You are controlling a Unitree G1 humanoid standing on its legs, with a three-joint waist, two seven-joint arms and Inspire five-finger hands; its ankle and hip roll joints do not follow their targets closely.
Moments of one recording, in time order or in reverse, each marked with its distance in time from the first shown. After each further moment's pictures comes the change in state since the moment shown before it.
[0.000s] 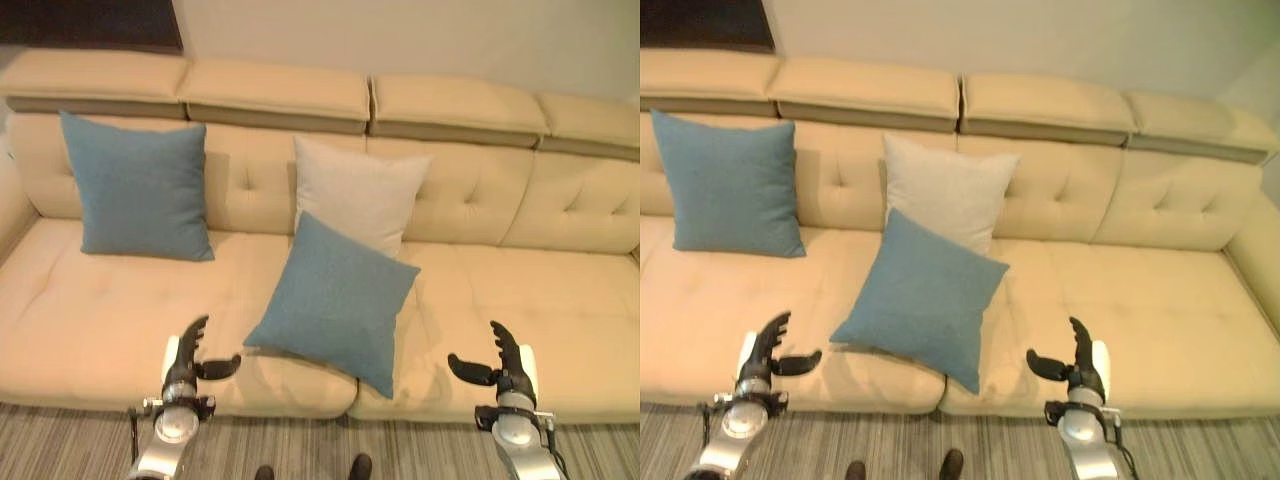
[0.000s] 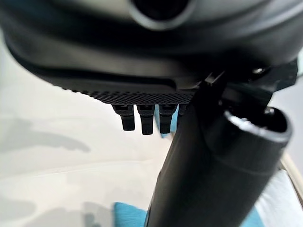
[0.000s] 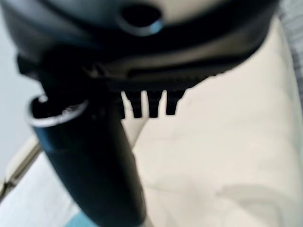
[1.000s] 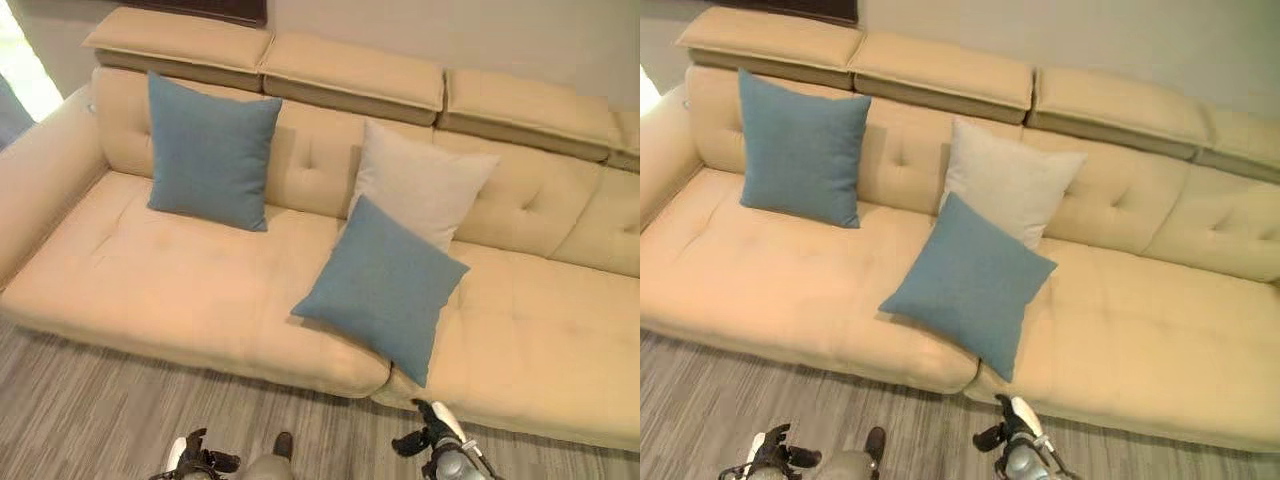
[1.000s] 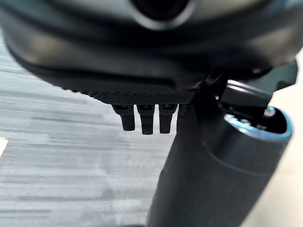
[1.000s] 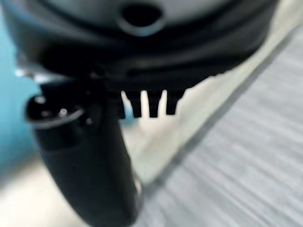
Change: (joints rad) left arm 0.008 -0.220 -0.031 0.721 -0.018 0.066 0.044; right arm -0.134 0.176 0.312 0.672 -0.180 0.001 0.044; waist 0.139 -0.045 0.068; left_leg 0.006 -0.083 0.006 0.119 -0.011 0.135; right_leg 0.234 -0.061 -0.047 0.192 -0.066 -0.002
